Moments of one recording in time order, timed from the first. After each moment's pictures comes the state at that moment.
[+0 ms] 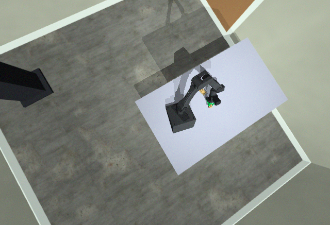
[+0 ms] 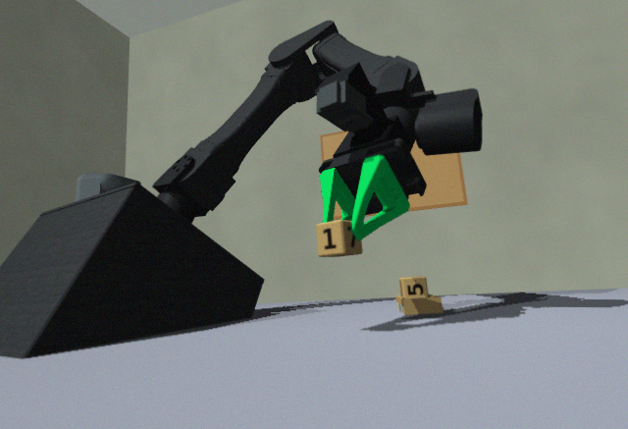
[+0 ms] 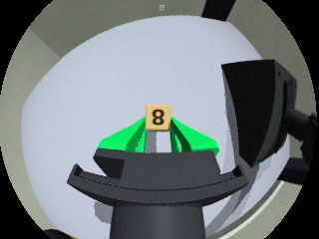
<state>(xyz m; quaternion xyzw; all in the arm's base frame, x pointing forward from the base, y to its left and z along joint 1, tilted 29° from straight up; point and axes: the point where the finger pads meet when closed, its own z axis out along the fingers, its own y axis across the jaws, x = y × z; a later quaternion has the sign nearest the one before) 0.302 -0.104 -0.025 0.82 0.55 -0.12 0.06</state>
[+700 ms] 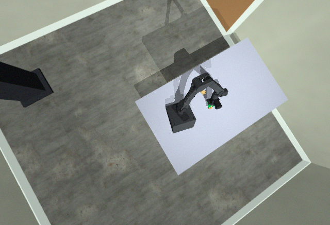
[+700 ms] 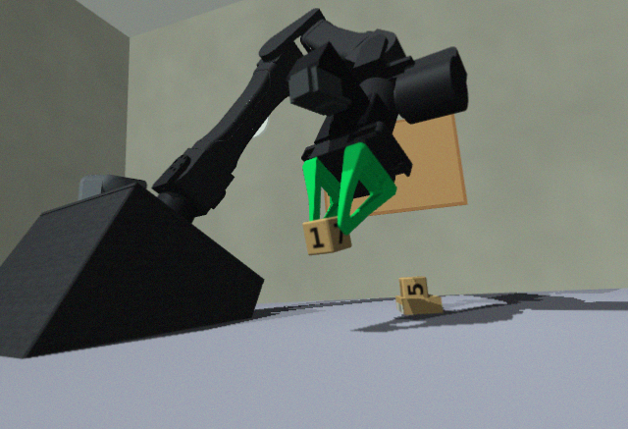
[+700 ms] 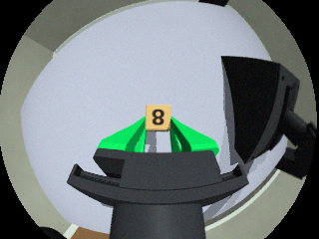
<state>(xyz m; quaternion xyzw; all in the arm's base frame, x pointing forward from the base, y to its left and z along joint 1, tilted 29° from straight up) 0.293 -0.114 -0.025 0.84 0.54 -0.05 0.00</state>
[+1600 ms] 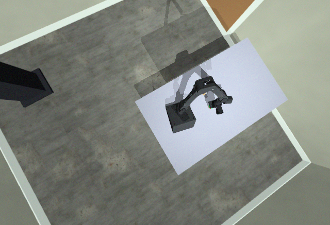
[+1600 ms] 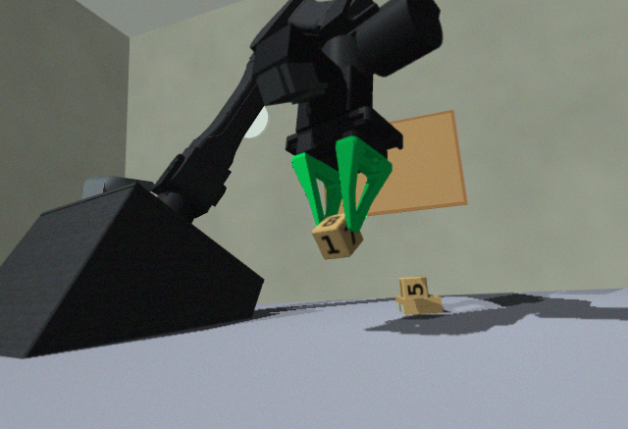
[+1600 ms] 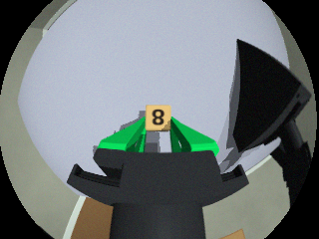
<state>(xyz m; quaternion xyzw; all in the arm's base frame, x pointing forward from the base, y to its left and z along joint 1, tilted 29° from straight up) 0.300 -0.115 -0.024 0.82 0.55 0.11 -0.10</state>
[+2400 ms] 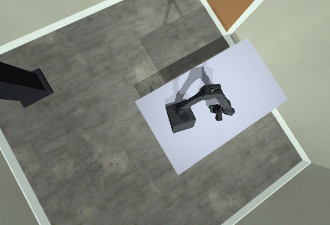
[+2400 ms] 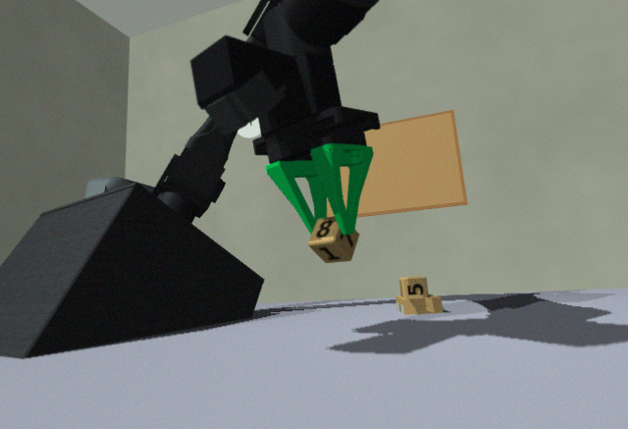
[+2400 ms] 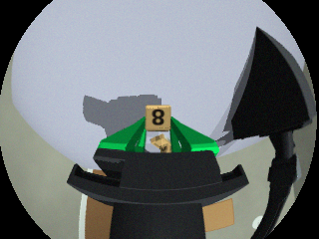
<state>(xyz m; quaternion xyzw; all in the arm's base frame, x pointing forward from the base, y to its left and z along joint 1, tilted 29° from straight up) 0.297 -0.122 -0.032 0.79 0.51 0.27 -0.21</state>
